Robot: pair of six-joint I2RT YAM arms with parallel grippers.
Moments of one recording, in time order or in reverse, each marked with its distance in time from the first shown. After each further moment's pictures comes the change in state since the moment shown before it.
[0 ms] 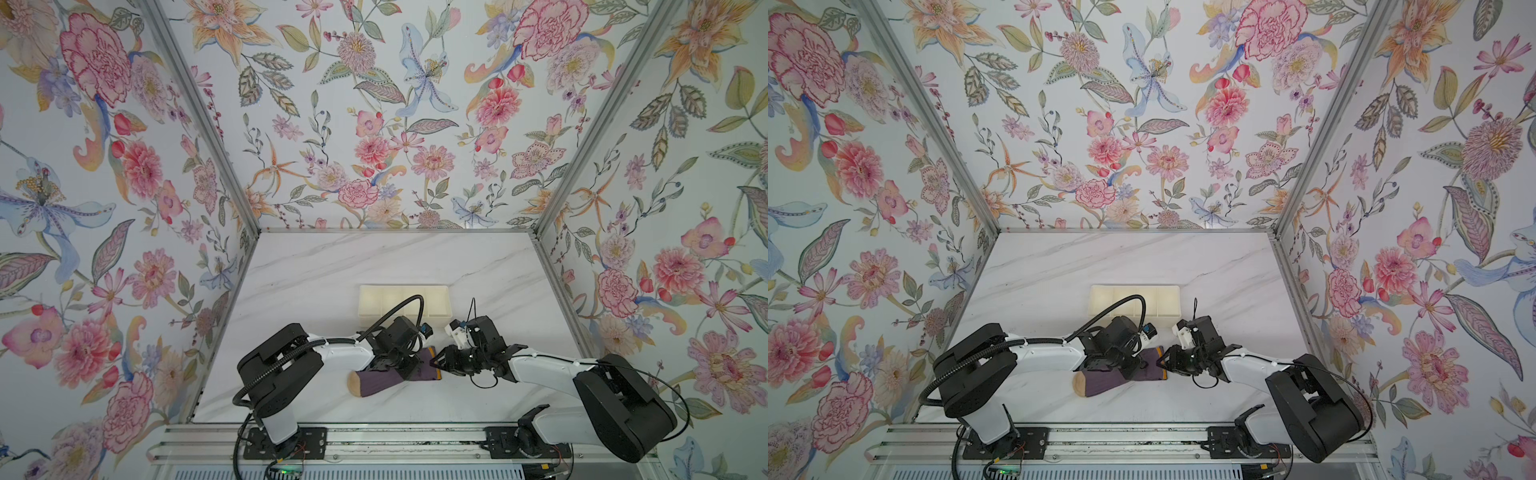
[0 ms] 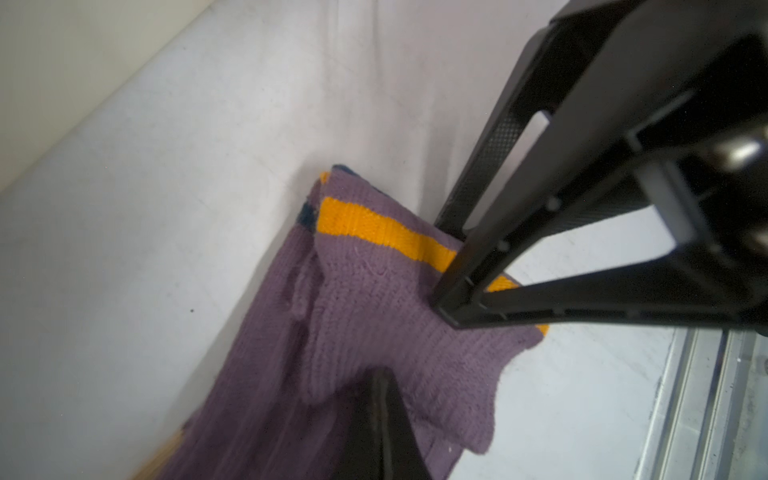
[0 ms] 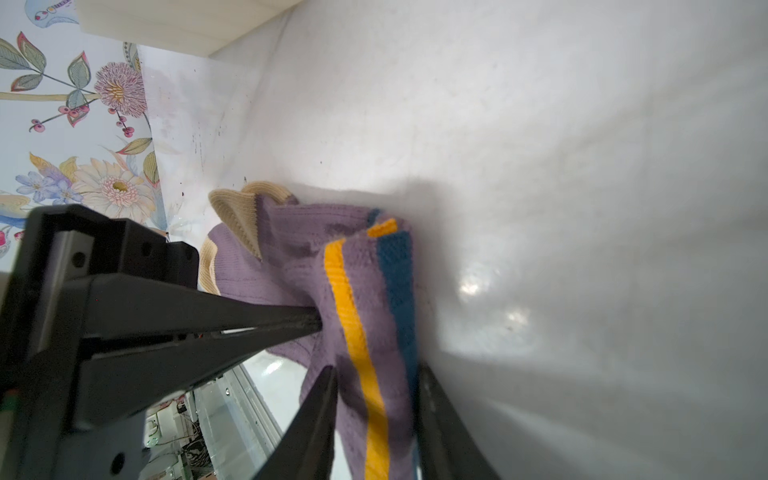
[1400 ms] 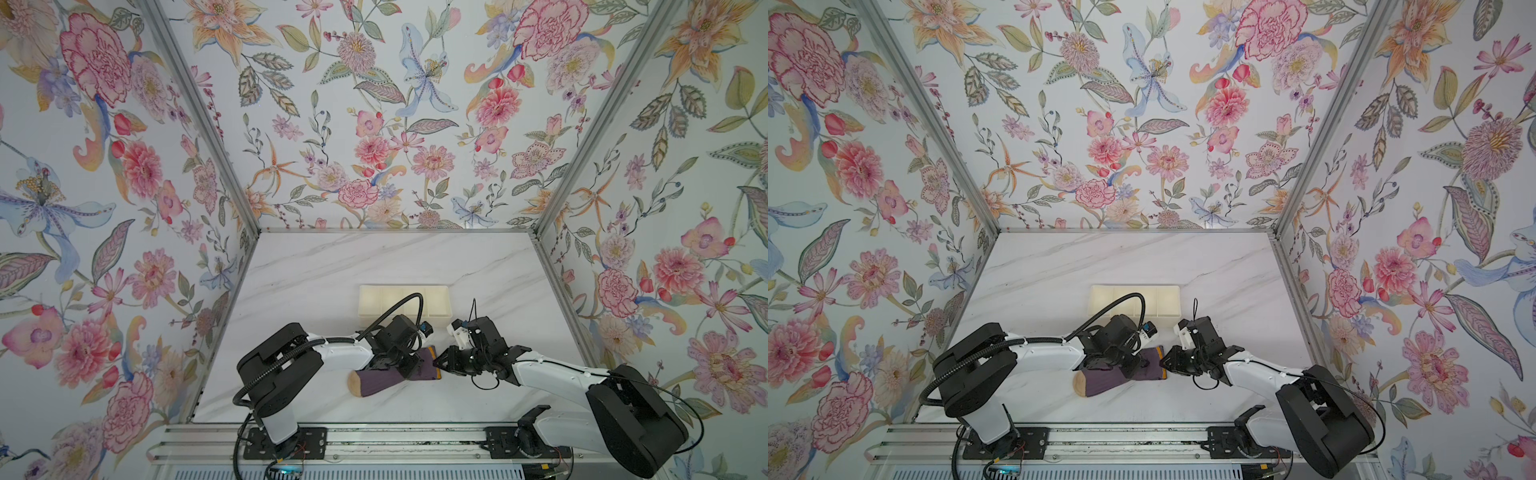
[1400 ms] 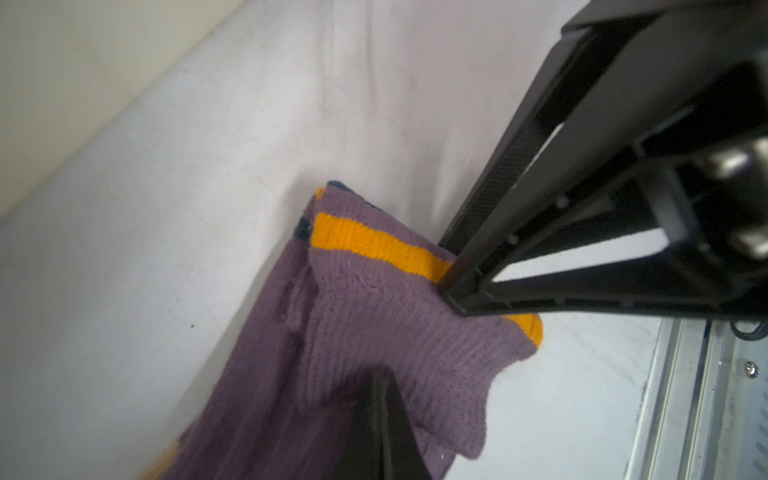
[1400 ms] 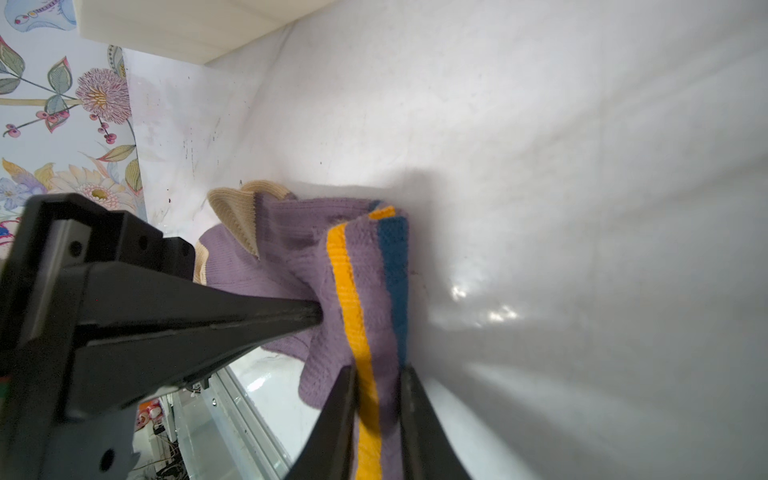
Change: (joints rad) left arm 0.017 0.000 -0.004 0.030 0.026 0.000; right arm 0.035 -0.078 0.007 -0.071 0.081 0.011
